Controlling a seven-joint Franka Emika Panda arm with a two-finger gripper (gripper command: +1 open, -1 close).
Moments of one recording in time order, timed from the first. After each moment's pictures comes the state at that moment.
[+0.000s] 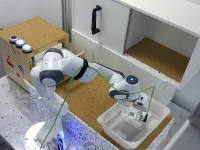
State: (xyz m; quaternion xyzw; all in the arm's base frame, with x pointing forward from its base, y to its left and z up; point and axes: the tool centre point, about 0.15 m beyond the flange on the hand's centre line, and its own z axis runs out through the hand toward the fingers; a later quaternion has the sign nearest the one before) arm 0.370 -0.420 0.244 0.99 0.13 0.09 0.05
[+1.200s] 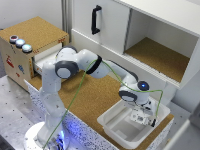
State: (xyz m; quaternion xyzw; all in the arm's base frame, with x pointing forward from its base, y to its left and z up) arm 0.385 -0.422 0.229 0.98 0.15 0.11 0.01
